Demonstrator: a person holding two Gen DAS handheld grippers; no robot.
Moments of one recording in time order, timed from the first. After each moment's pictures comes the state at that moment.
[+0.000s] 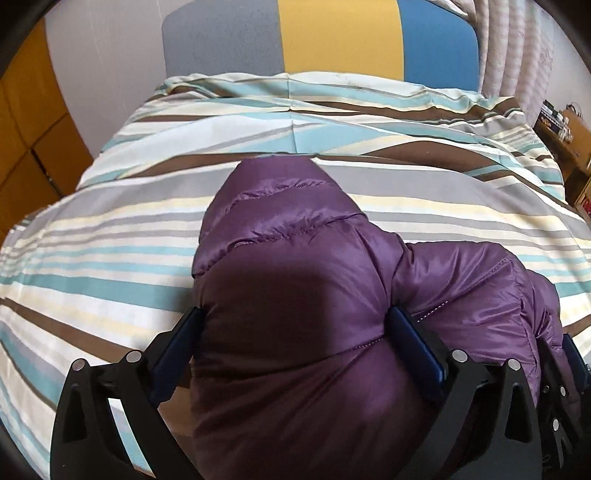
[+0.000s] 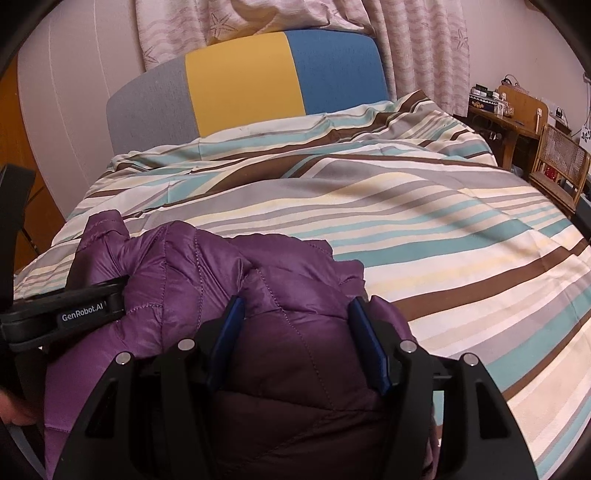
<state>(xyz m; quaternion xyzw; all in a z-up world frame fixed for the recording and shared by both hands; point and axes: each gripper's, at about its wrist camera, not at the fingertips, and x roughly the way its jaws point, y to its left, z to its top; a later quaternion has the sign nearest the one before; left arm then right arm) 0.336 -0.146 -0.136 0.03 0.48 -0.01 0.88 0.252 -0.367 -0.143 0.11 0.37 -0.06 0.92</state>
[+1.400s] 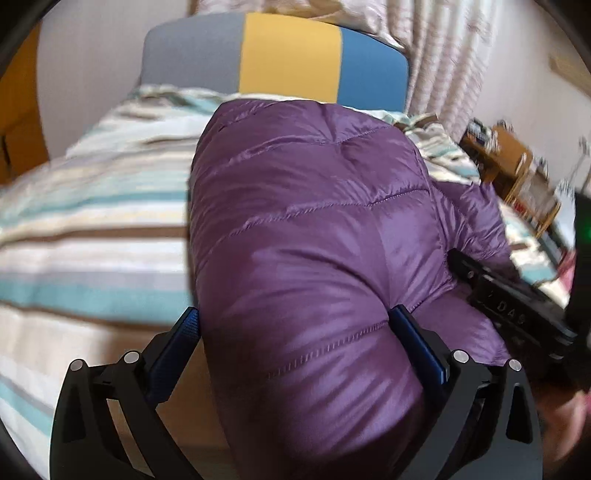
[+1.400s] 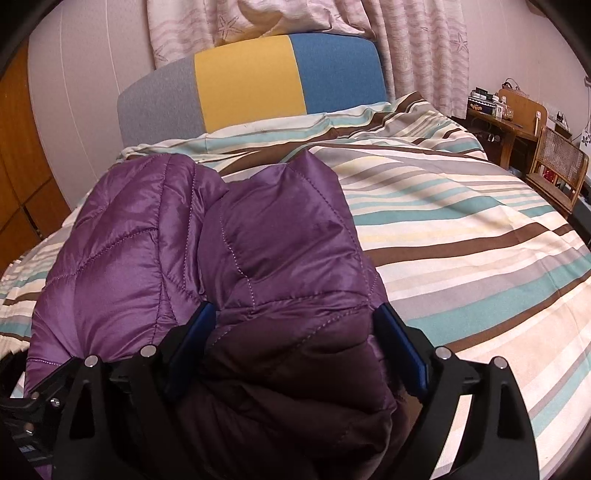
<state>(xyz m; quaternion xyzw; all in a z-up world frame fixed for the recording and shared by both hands) 0.195 -0.110 -0.127 -0.04 0.42 -0.14 0.89 0.192 -0.368 -0.141 0.10 0.36 -0.05 0.93</state>
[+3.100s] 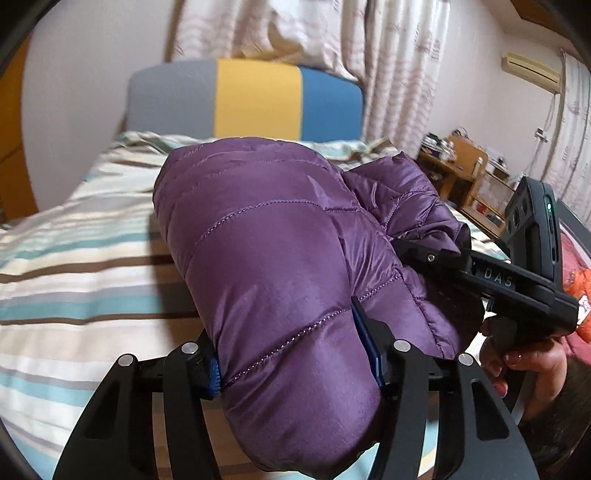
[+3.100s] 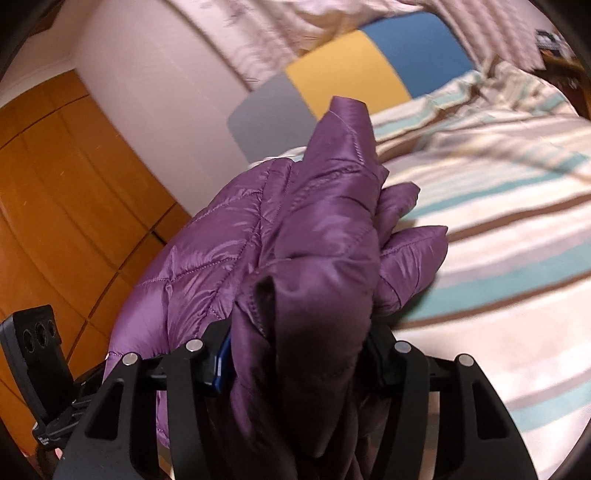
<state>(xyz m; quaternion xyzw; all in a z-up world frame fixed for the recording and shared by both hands) 0.113 -0.054 -0.070 -0.01 0.34 -0.20 0.92 0.144 -0.326 -0.102 0.24 0.32 0.20 0.89</state>
